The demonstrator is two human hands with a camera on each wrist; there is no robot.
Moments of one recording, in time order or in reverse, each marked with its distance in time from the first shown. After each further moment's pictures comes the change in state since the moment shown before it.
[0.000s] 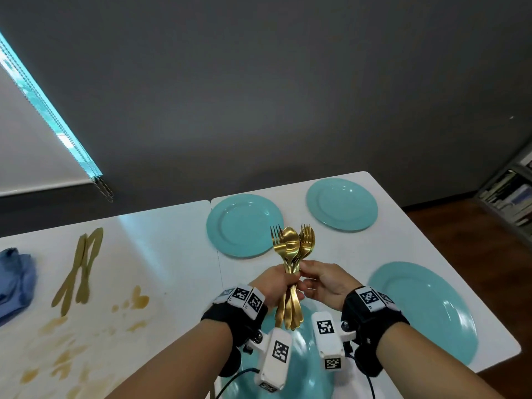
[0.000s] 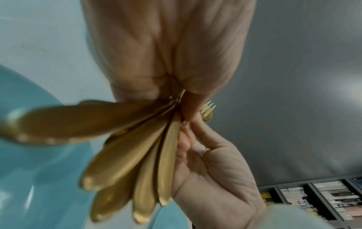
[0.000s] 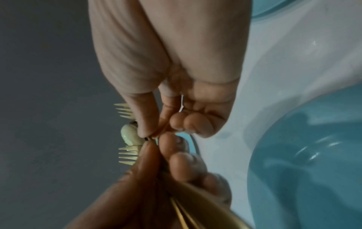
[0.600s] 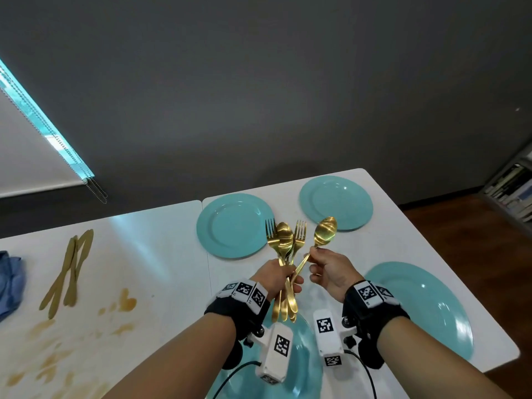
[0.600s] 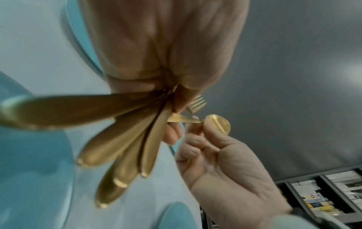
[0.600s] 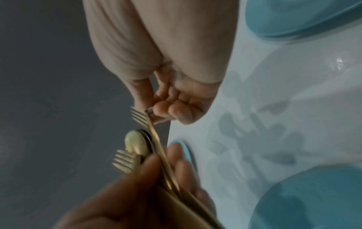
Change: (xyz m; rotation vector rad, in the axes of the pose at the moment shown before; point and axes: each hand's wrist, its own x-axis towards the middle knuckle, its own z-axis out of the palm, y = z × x) left_hand 0.024 0.011 0.025 0.106 0.108 -0.009; right_hand 0.018 -0.016 -0.037 0.102 0.143 -0.151
